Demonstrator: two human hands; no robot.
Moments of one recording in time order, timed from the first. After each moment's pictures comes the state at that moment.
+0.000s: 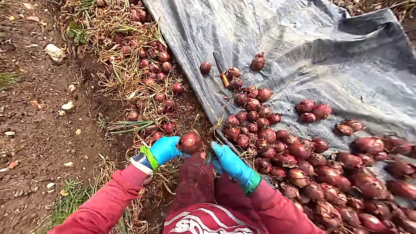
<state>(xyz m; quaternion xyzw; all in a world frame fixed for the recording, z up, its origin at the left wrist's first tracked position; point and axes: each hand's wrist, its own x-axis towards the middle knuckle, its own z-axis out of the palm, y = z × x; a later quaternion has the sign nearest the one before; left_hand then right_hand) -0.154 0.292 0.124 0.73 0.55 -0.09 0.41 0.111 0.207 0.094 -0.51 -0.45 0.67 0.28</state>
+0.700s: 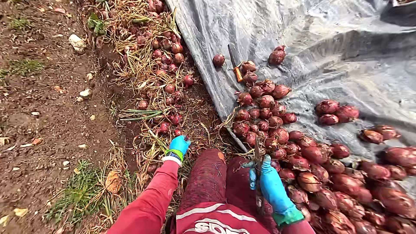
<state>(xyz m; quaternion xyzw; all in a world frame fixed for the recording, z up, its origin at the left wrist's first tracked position) -0.129 0.255 -0.028 0.53 0.76 -0.10 0.37 0.203 0.109 0.036 -0.69 -0.25 0.59 0.34</state>
